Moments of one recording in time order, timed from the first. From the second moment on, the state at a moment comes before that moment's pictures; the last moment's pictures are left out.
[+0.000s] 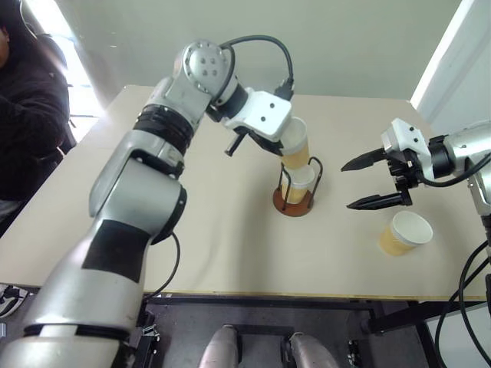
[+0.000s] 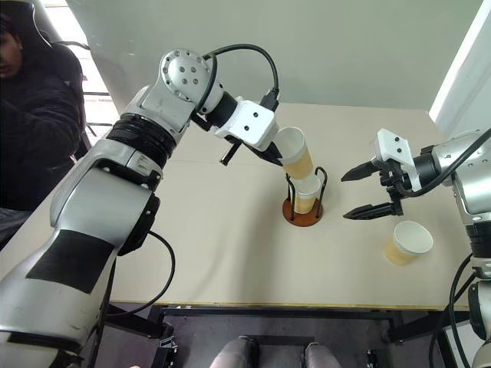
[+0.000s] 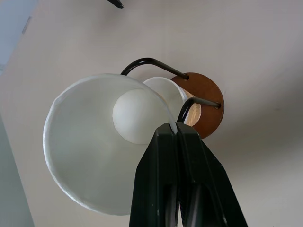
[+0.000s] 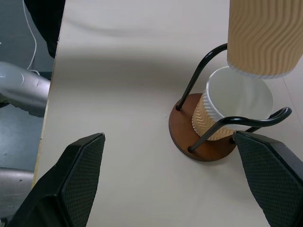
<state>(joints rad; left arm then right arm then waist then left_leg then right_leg) -1.65 0.38 -0.47 1.19 0.09 -0.58 -1.58 -0.88 -0.95 0.15 0.15 0.23 0.42 1.59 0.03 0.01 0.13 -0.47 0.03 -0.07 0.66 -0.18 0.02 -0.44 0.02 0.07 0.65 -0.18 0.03</state>
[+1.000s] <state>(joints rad) -1.65 0.40 -0.45 1.19 0.04 -0.49 -1.59 -0.88 -0.96 0.15 0.16 0.23 0.41 1.58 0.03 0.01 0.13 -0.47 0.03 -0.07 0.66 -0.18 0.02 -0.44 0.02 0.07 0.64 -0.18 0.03</state>
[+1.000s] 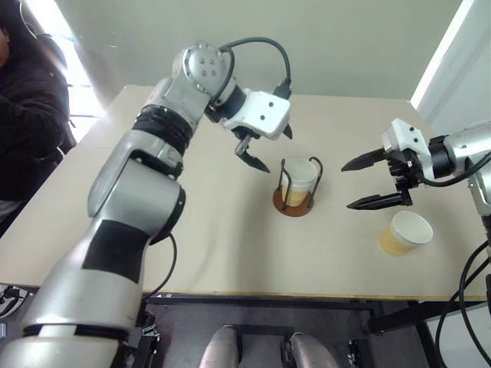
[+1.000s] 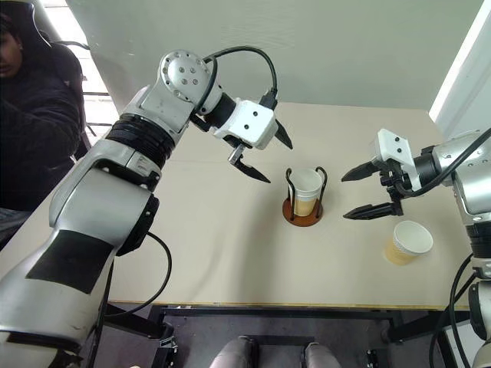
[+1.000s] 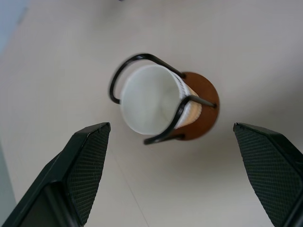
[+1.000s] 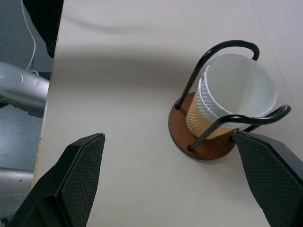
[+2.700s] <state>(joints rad) -1.47 0.76 -0.68 0.63 -0.69 0.16 -1.59 -0.49 -1.28 0.13 0.14 0.08 0.16 1.56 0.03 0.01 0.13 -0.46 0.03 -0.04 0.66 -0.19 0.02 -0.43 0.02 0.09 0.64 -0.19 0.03</state>
